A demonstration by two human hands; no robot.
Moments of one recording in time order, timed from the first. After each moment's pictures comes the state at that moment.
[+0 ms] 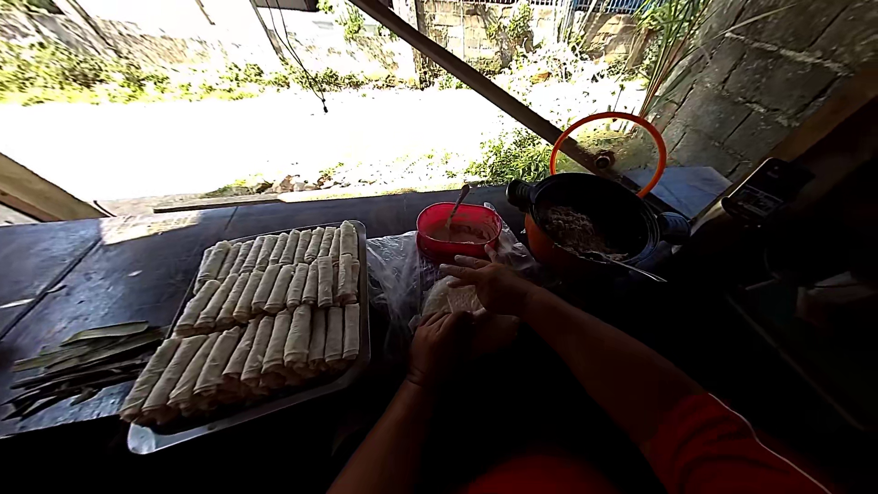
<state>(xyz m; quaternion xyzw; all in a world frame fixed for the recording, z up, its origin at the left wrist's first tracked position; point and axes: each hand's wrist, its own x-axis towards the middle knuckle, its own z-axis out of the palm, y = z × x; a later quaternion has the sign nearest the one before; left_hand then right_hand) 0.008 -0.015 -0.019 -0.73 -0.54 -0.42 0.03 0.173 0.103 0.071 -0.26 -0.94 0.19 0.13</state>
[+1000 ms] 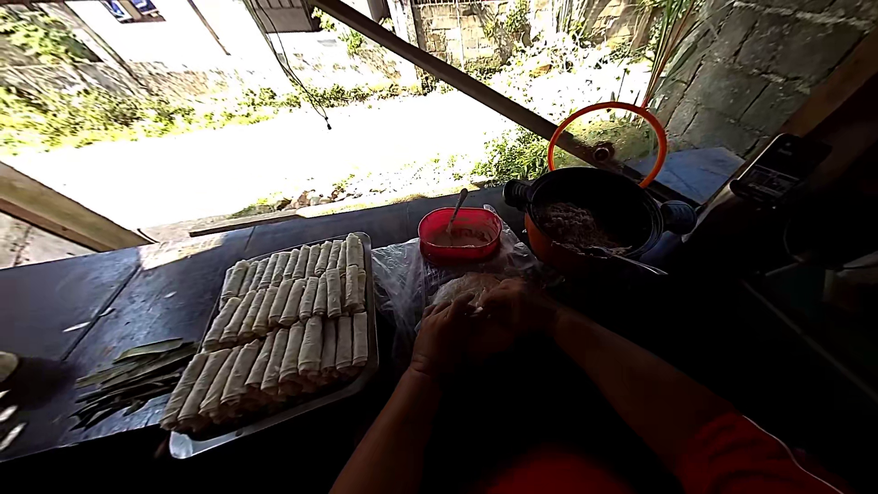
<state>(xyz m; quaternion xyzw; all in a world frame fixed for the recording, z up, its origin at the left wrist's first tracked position) 0.000 0.002 0.010 -0.76 -0.57 -0.31 -0.02 0.222 0.091 0.026 -0.26 -0.92 0.21 0.19</state>
